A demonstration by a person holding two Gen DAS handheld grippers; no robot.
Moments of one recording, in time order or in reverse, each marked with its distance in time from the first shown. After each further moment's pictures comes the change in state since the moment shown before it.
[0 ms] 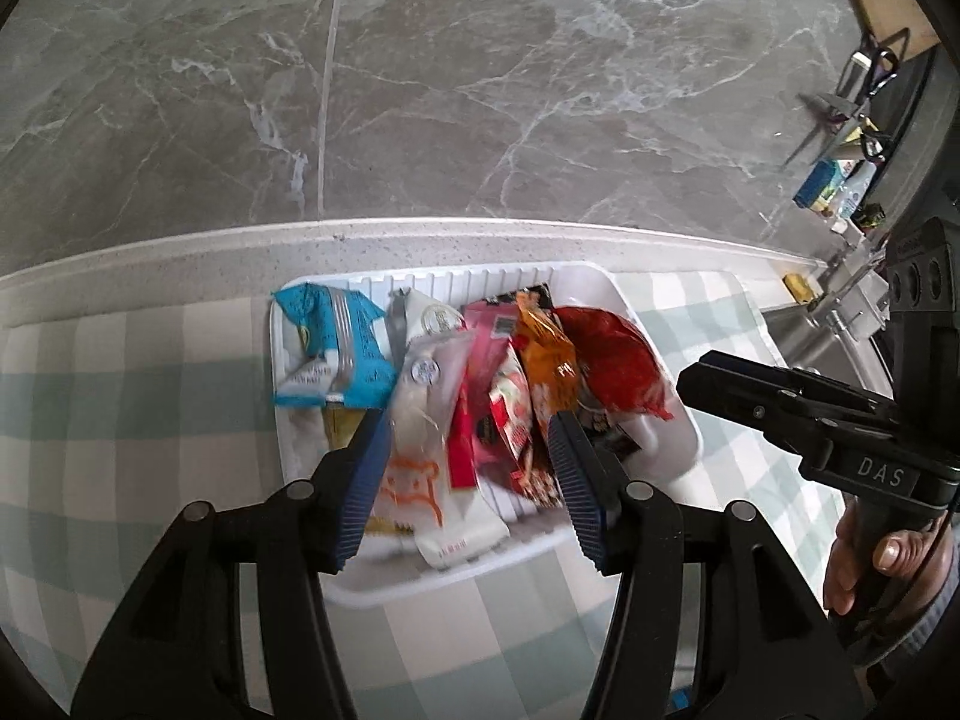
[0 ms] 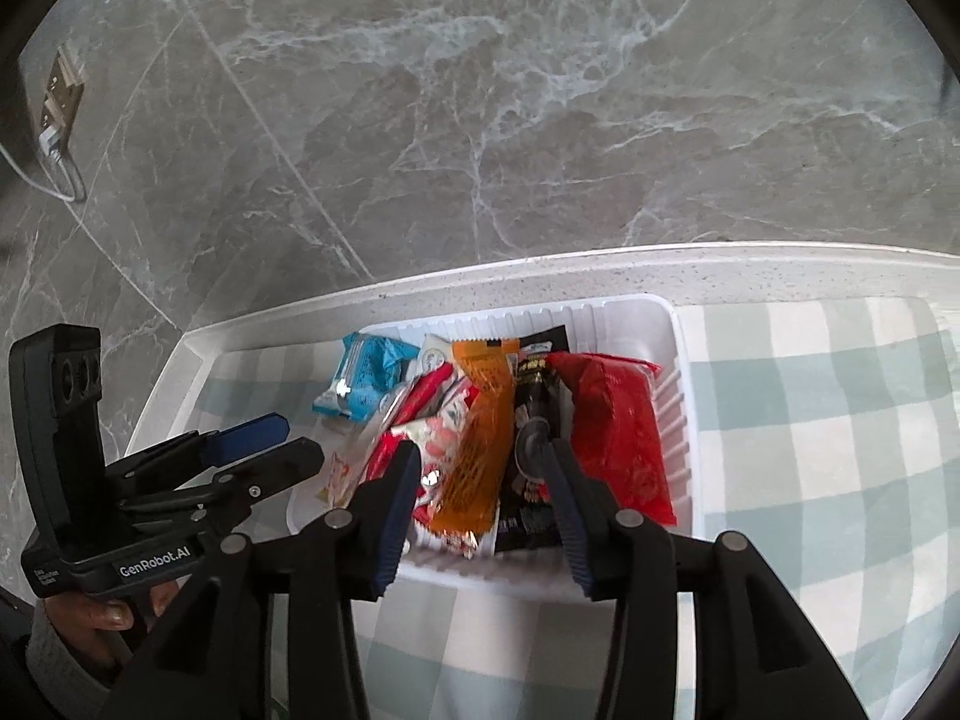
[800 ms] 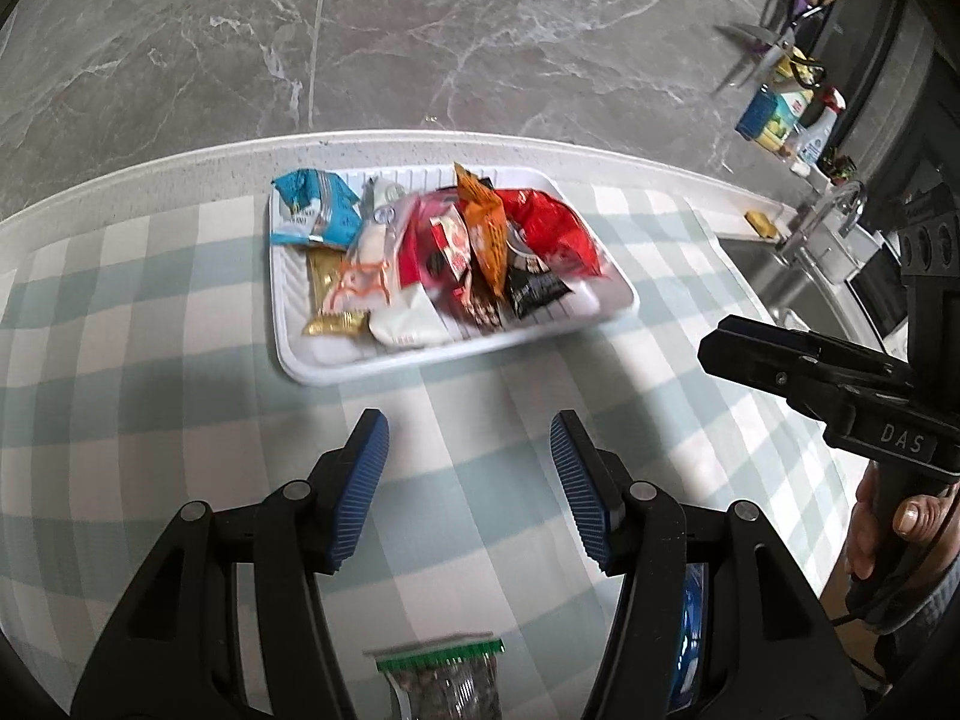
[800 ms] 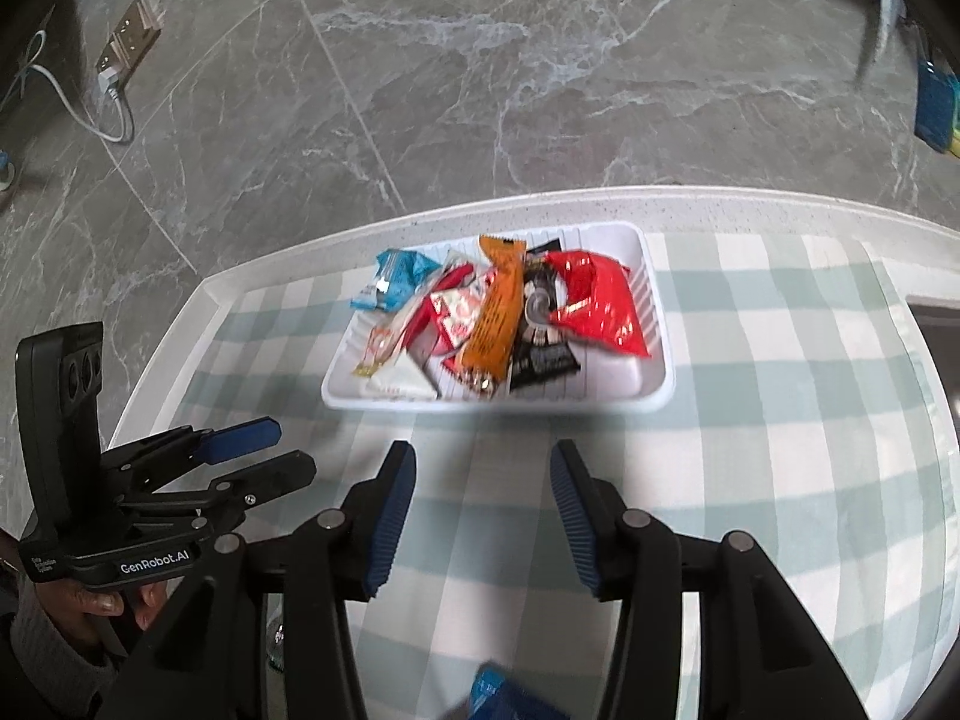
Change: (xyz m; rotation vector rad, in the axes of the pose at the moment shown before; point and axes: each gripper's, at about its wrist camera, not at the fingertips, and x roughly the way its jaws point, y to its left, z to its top) left arm -0.064 -0.027 -0.106 0.056 0.050 -0.030; right arm -0.066 0.031 -0.094 -0.029 -0.006 -0.052
